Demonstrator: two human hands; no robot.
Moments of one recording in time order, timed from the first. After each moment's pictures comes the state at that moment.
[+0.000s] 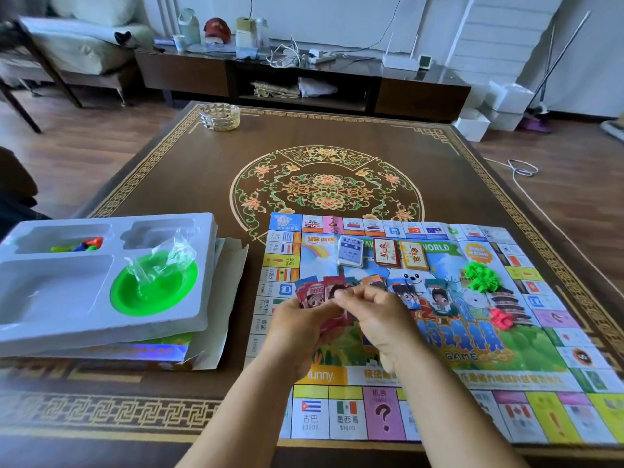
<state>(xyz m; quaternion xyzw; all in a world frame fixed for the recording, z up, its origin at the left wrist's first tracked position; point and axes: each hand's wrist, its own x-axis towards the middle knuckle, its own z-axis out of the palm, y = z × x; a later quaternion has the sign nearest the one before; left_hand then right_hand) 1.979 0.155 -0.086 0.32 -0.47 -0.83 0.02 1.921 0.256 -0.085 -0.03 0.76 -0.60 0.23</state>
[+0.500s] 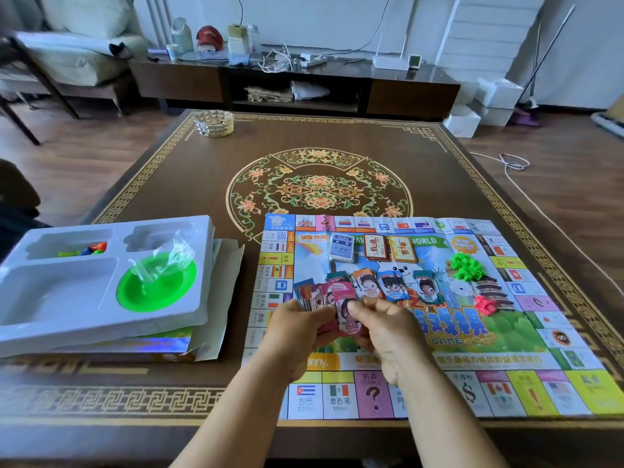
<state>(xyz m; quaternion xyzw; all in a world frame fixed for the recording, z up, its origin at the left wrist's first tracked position) 1.993 0.167 -0.081 0.32 -0.49 -0.81 -0.01 1.938 0.283 -0.098 0.08 0.72 -0.66 0.21</state>
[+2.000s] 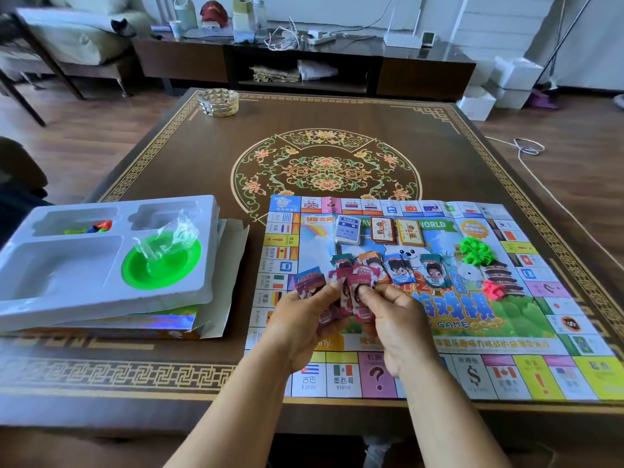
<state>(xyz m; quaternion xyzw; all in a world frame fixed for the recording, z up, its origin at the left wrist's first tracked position) 2.004 0.169 -0.087 0.27 -0.44 -0.86 0.00 1.951 0.286 -0.102 0.05 0.70 -0.69 0.17</state>
